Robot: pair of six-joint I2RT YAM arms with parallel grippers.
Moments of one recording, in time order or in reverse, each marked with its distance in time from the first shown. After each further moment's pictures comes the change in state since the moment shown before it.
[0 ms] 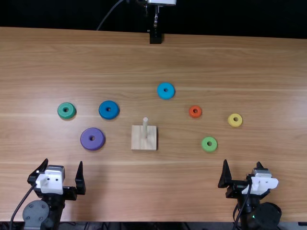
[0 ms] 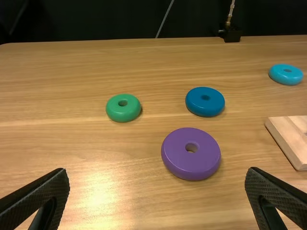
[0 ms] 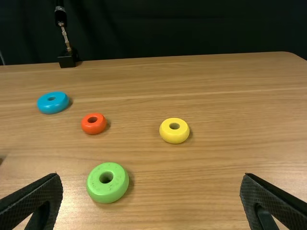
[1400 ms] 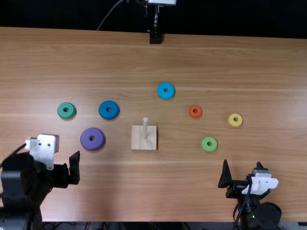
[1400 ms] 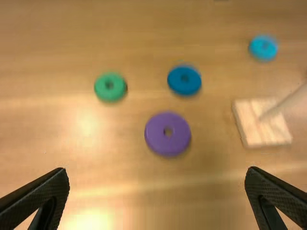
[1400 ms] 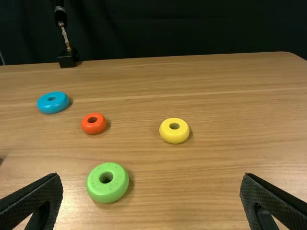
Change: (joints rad) left arm 0.053 0.743 0.767 -0.483 0.094 0.006; right arm 0.000 0.000 0.000 0.000 0.001 0.000
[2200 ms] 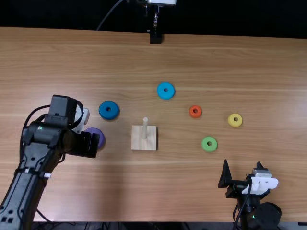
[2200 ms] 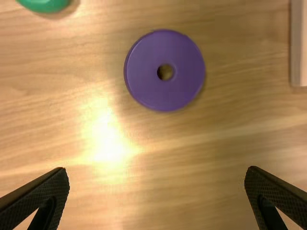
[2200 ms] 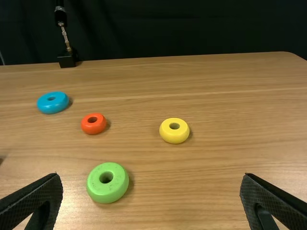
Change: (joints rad) left arm -0.156 0.726 0.270 -0.119 -0.096 0.007; right arm 0.000 0.000 0.000 0.000 0.000 0.000
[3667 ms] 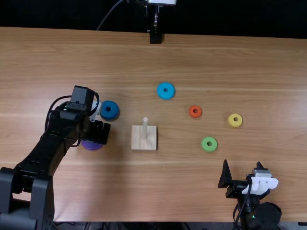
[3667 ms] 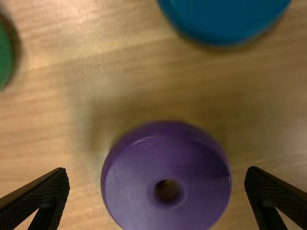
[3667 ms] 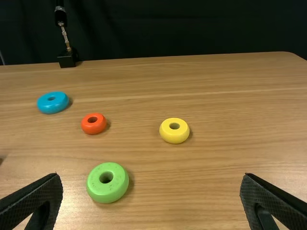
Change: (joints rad) left arm -0.035 0.312 0.024 0.267 -0.021 0.000; right arm 0.000 0.000 0.000 0.000 0.000 0.000
